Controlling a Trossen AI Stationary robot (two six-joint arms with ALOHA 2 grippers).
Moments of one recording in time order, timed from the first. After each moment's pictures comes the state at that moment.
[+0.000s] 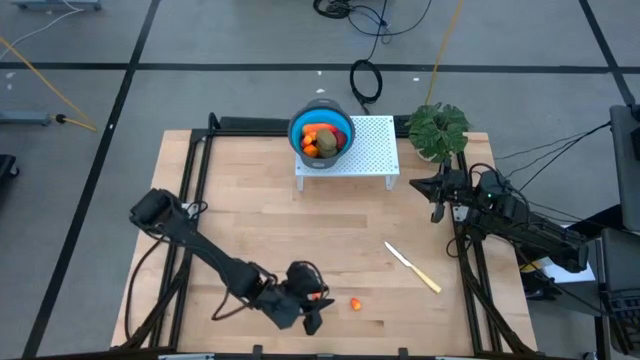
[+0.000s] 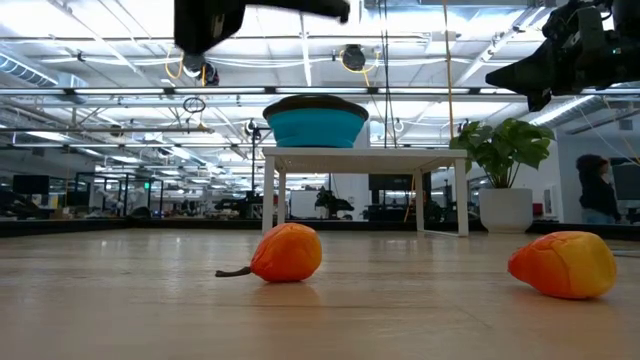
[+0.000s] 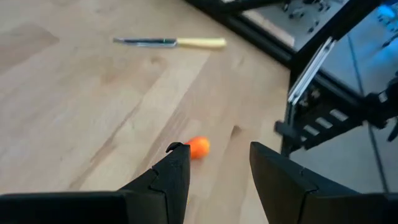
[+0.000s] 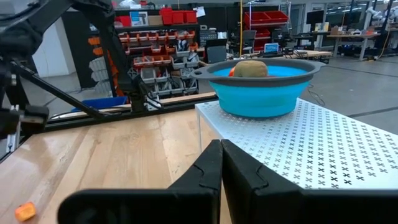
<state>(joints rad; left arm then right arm) -0.60 1.86 1.32 -0.09 -0.54 -0.91 -0.44 0.09 0.22 -0.11 -0.19 0.07</state>
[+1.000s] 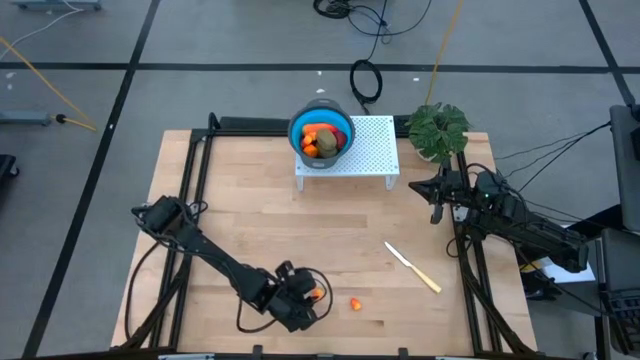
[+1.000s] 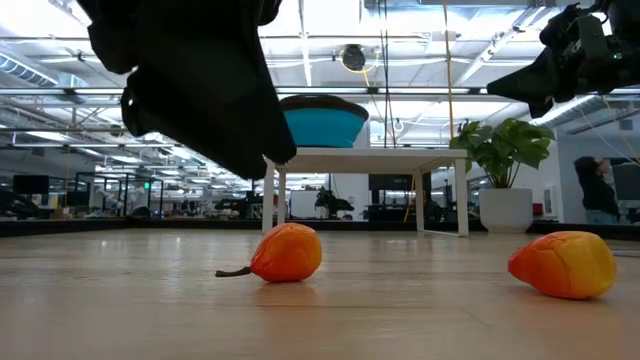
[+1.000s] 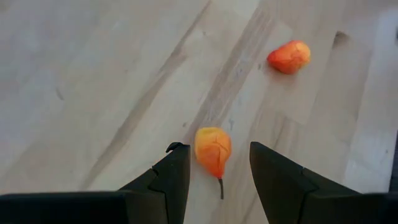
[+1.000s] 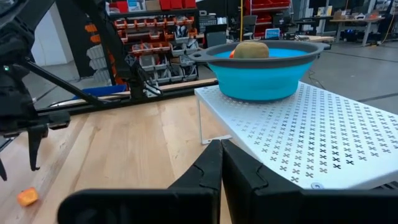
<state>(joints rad) -0.60 1.96 1.32 -0.38 -0.45 -1.00 -0.44 0.09 0.22 -0.17 -0.19 0.07</state>
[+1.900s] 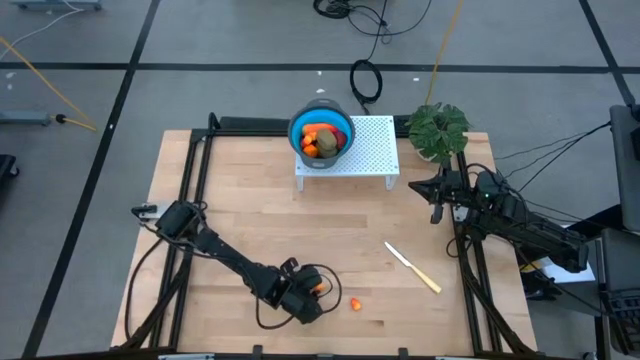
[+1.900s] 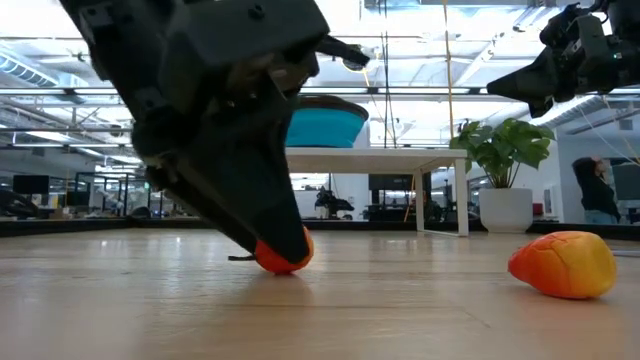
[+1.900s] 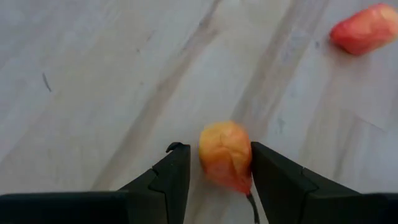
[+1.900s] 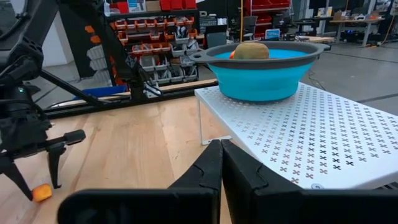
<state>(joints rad) -0.54 2.07 1.32 -0.35 -0.40 -0.98 -0.44 0.09 0.22 -0.17 -0.19 0.07</state>
